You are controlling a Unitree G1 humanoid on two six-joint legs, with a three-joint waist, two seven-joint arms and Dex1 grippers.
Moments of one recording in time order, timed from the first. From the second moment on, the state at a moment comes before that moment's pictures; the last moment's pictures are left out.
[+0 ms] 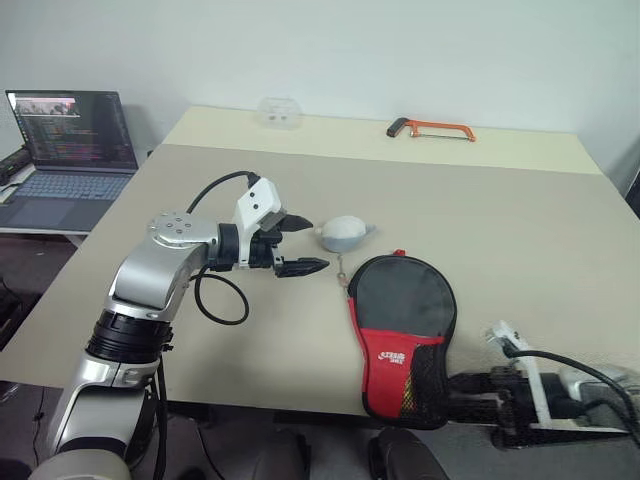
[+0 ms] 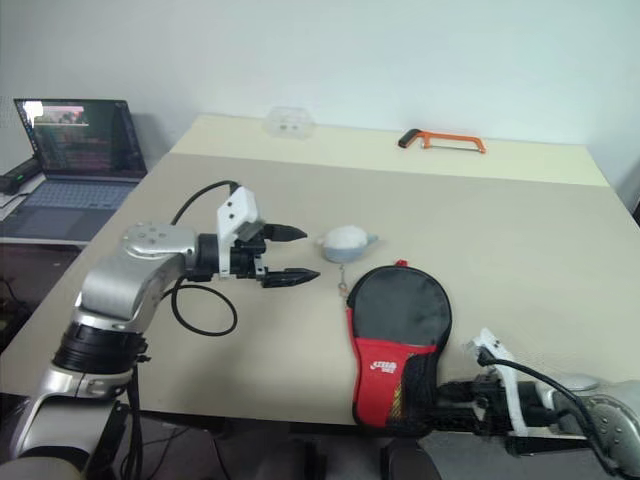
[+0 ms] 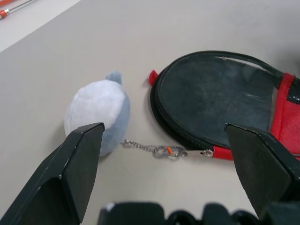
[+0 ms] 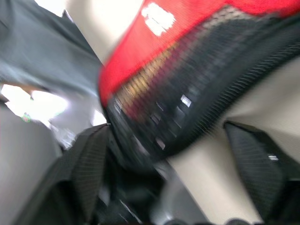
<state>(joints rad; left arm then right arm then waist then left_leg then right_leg) -0.66 0.68 -0.12 -0.03 -0.31 0.59 -1.10 0.19 -1.06 -0.12 -0.50 0.87 1.04 0.90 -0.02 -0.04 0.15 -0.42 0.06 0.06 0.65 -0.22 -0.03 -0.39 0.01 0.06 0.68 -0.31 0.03</state>
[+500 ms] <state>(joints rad) -0.80 0.56 -0.13 0.21 -0.19 0.50 -0.93 -0.30 -0.70 0.09 -0.48 0.54 0.75 0.61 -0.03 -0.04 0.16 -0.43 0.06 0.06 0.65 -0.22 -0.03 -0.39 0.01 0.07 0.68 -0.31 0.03</state>
